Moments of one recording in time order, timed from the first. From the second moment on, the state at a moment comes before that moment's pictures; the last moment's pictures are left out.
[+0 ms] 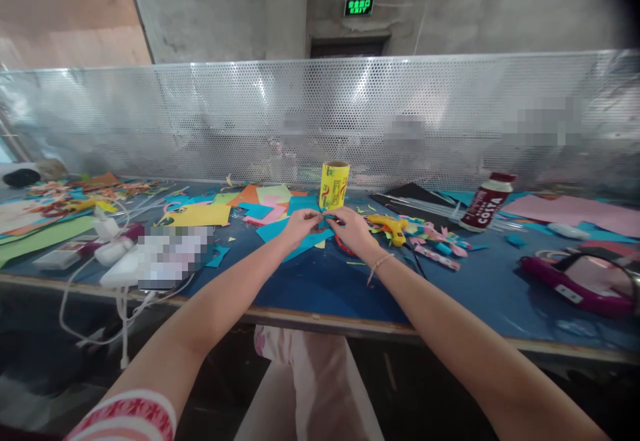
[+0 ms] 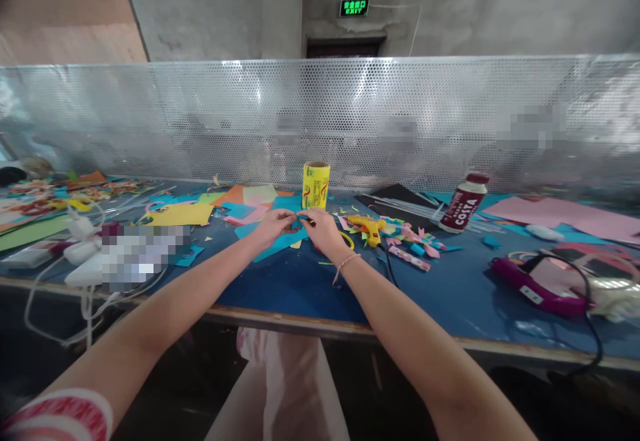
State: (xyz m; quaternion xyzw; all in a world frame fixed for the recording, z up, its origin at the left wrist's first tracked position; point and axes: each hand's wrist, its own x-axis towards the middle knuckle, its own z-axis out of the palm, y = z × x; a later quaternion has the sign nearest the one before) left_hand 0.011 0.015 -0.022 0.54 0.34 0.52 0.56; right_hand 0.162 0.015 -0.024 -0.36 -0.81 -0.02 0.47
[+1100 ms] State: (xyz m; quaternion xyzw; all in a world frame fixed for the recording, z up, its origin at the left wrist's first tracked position) left_hand 0.006 0.009 -0.011 0.52 0.34 0.53 0.57; right_hand 0.165 0.012 -0.021 -0.35 -0.82 -0.05 0.46
